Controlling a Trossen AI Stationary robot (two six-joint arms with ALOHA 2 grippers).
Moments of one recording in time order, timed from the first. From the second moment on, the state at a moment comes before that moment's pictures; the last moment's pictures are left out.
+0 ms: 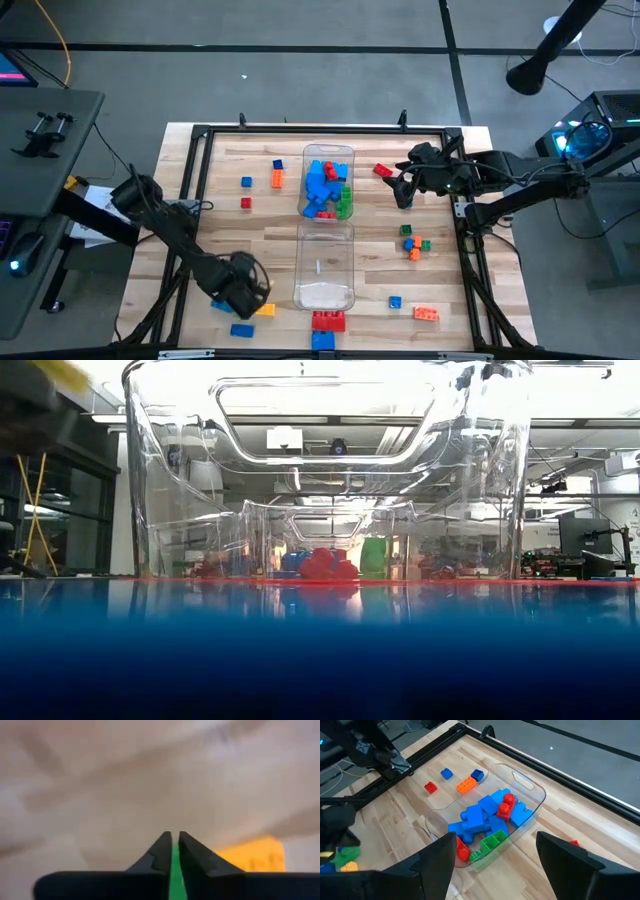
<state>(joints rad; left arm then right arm) -0.74 1.69 1.07 -0.89 -0.10 -1.97 0.13 1.09 1.27 -0.90 0.51 0.70</state>
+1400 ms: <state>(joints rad) -0.84 1.77 1.07 -0.81 -0.03 -2.27 0.13 1.09 1.27 -0.90 0.51 0.72</state>
